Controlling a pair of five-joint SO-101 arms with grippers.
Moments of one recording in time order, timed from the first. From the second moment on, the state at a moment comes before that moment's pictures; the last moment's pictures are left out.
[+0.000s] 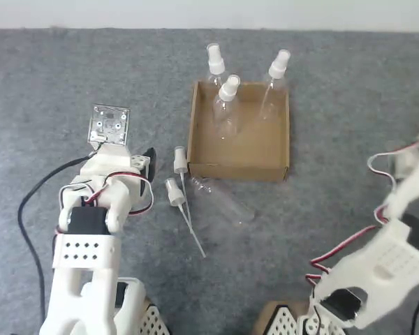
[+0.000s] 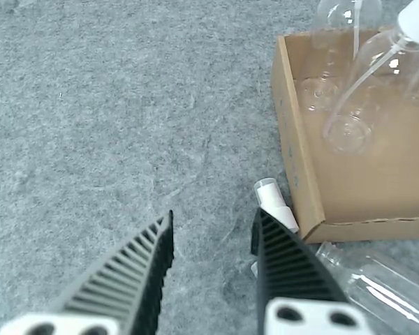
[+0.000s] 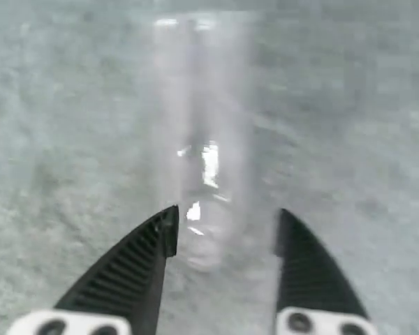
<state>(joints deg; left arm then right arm) -4.9 -53.8 61.4 48.3 -0.9 37.3 21.9 -14.6 80.4 28.1</state>
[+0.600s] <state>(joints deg) -4.9 -53.8 61.4 48.3 -0.9 37.1 31.9 -14.6 76.1 33.5</state>
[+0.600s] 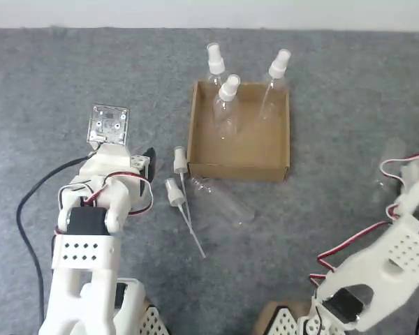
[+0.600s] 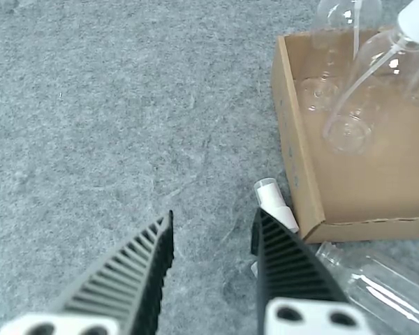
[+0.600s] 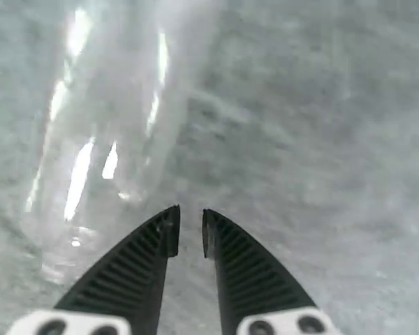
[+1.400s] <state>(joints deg) -4.9 -53.8 61.5 46.3 -0.9 14.2 31.0 -15.6 82.2 30.7</state>
